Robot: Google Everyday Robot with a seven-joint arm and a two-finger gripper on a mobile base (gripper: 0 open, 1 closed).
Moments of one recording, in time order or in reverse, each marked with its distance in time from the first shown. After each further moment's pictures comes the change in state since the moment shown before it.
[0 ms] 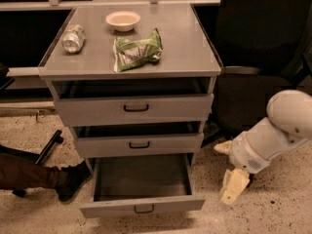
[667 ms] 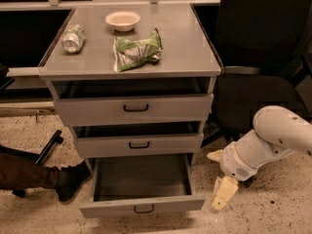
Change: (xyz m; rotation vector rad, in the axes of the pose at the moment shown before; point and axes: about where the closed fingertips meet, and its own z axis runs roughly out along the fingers) arm 0.008 -0.007 0.053 -0.022 -0.019 0.014
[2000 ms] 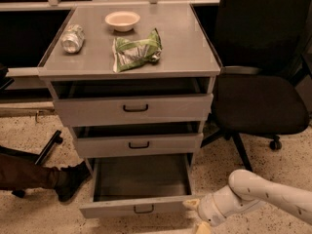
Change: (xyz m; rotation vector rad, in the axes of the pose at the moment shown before) arm 0.066 0.031 0.215 -0.262 -0.275 0.076
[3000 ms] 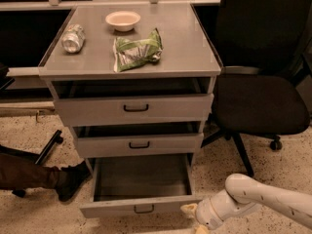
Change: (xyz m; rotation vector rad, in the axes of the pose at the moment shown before) arm 0.016 -0.001 0.023 -0.050 -0.016 0.025
